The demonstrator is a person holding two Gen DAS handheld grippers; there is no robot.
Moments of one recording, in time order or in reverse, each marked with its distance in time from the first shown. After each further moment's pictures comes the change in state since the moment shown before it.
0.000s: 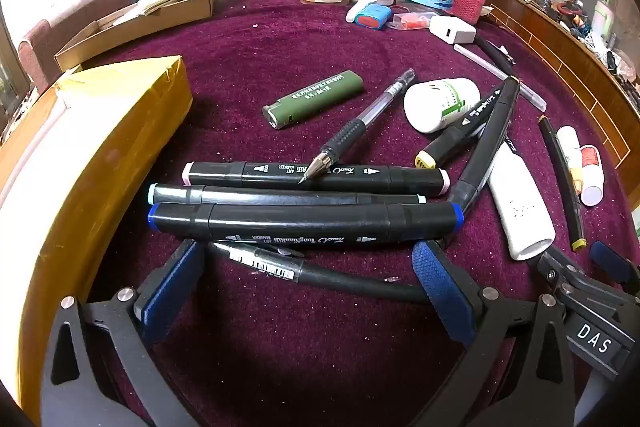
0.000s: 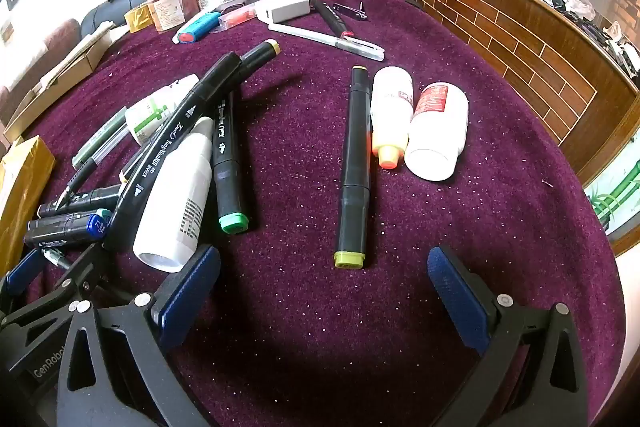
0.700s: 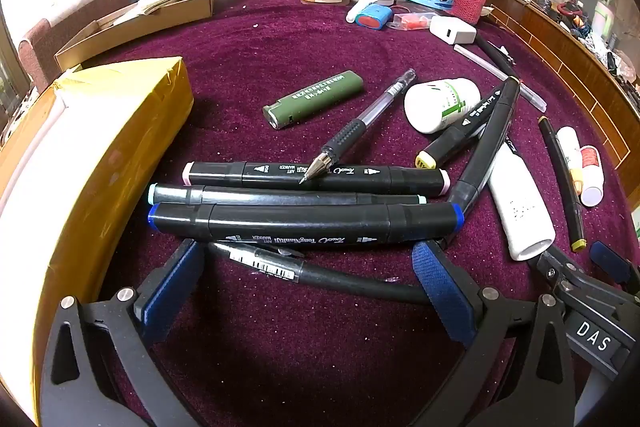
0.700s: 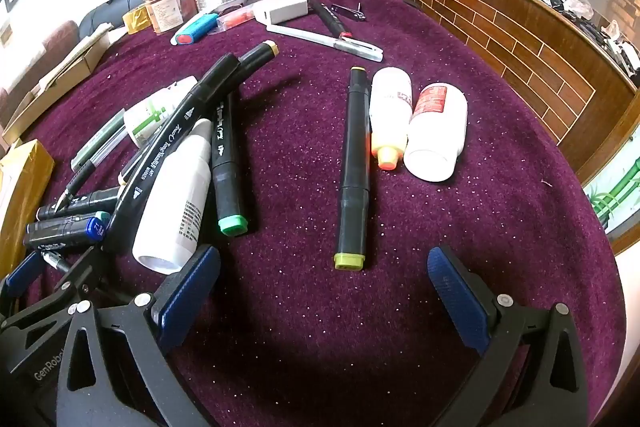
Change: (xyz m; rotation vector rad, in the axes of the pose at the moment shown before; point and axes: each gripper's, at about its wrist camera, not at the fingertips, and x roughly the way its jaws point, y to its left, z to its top) left arm 0.000 -0.001 0.000 0.001 0.002 0.002; right arm 0.000 0.000 -0.001 0.006 -0.001 -0.002
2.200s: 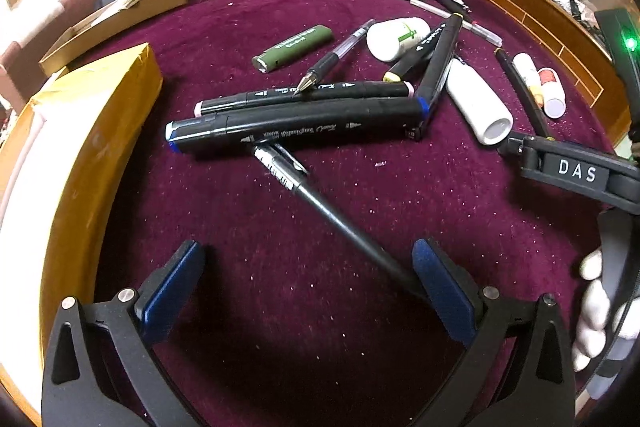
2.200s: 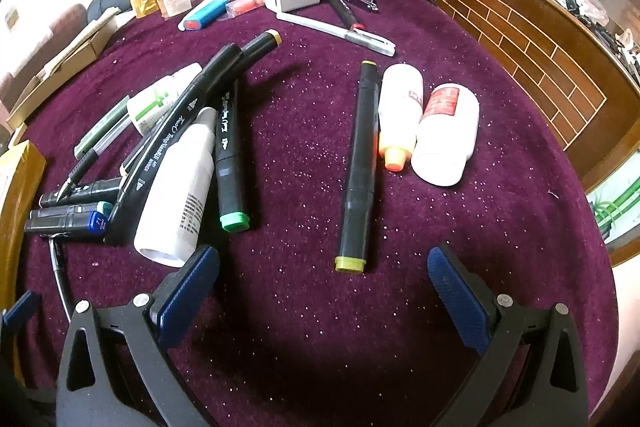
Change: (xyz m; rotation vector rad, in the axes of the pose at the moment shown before) left arm -0.033 0.007 -0.041 0.146 0.081 -0.066; right arm 0.002 0.000 0.005 -0.040 0.057 0.016
